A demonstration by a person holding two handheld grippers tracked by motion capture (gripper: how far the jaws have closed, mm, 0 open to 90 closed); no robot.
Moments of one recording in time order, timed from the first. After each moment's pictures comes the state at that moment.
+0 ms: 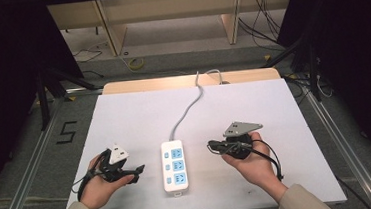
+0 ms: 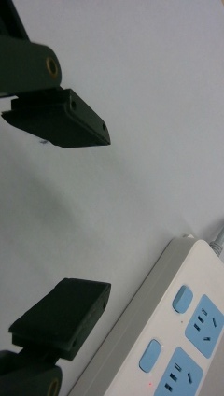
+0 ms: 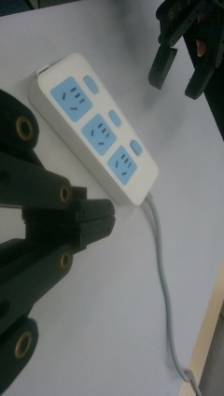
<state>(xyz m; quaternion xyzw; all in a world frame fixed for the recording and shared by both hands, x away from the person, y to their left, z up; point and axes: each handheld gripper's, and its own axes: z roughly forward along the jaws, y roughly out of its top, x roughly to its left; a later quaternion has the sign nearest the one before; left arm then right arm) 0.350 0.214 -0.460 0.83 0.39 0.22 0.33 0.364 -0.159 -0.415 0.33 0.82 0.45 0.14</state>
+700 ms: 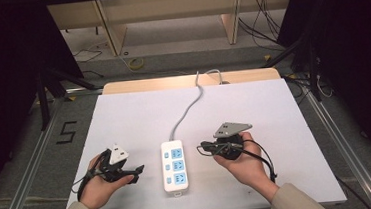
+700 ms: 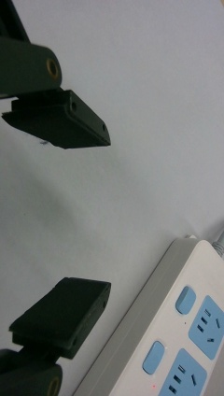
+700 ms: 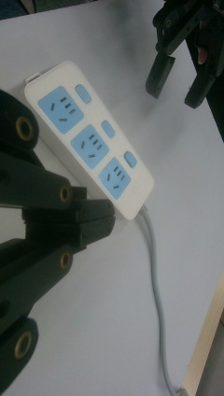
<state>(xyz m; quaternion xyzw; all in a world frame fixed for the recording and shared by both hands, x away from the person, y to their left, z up) 0.350 0.214 -0.460 0.83 0.39 0.22 0.33 0.364 -0.137 -0.413 0.32 0.83 0.44 0.14</state>
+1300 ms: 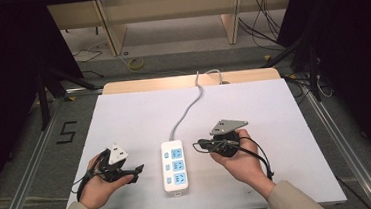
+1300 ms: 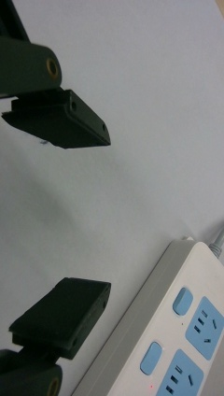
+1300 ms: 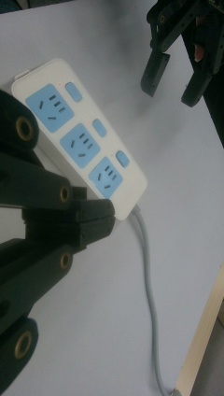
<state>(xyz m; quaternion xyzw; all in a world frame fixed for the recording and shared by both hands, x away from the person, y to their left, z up) 0.350 0.216 -0.459 0.83 0.39 0.22 0.33 0.370 -0.130 -0.409 0.32 0.83 0.44 0.14</state>
